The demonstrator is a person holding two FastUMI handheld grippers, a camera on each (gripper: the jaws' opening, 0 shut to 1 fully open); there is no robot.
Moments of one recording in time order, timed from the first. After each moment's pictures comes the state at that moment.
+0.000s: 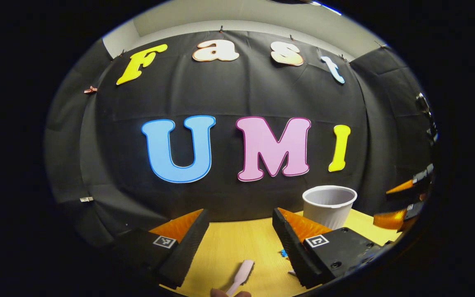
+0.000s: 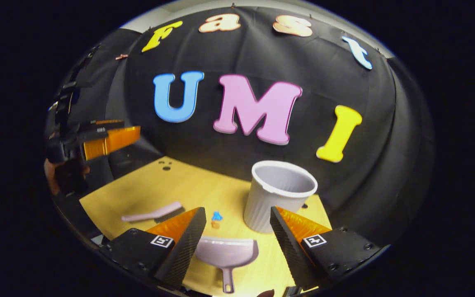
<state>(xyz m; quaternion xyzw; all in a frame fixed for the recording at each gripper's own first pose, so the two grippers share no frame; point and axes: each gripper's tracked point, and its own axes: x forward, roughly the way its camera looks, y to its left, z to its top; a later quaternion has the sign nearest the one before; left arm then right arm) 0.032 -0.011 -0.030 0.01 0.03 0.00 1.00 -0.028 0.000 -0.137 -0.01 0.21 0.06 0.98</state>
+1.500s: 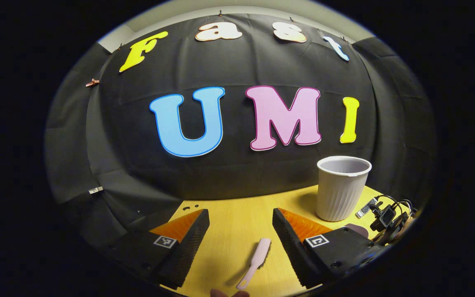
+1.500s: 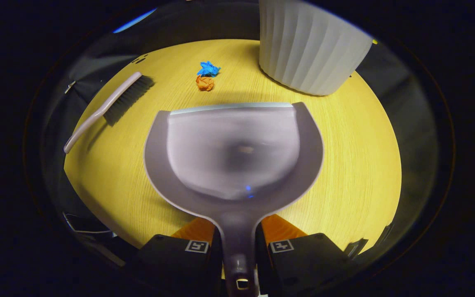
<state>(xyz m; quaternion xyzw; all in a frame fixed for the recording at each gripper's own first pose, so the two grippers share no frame) 0.019 0.024 -0.101 0.04 0.11 0.03 0.99 -0.066 0.031 -0.438 0.05 0.58 0.07 0.81</state>
